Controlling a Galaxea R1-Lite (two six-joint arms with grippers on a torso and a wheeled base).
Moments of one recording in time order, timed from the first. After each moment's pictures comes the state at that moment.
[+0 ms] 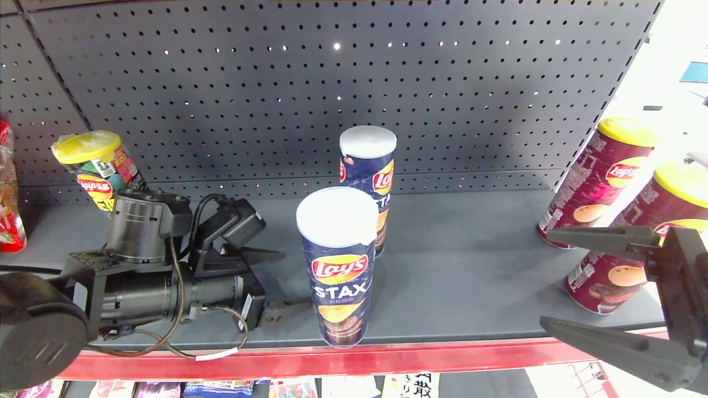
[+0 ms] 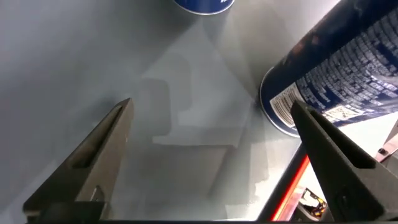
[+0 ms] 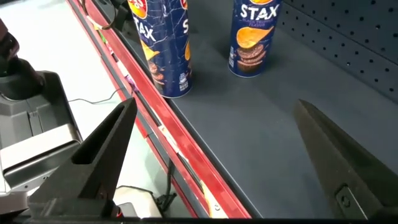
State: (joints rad) left arm -0.43 1.62 -0.62 -0.46 -0.42 0.22; right arm 0.54 1.08 -0.63 -0.20 0.41 -0.21
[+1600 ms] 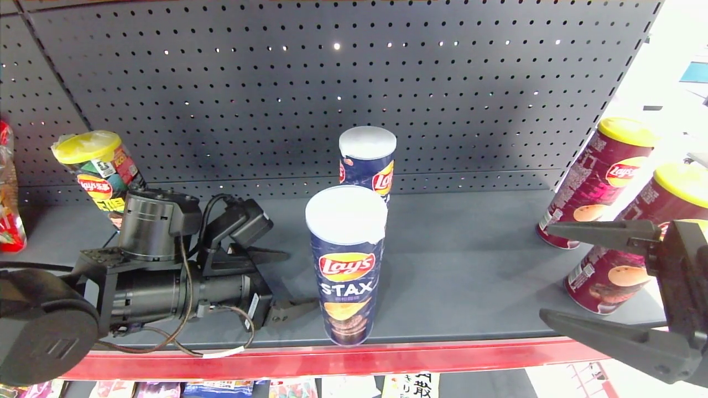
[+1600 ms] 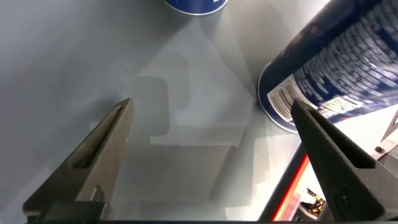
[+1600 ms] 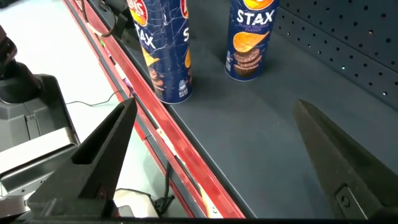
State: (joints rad) left arm -0.45 1.65 -0.64 -0.46 -0.43 0.22; right arm 0.53 1.08 -0.65 -0.20 0.41 -0.21
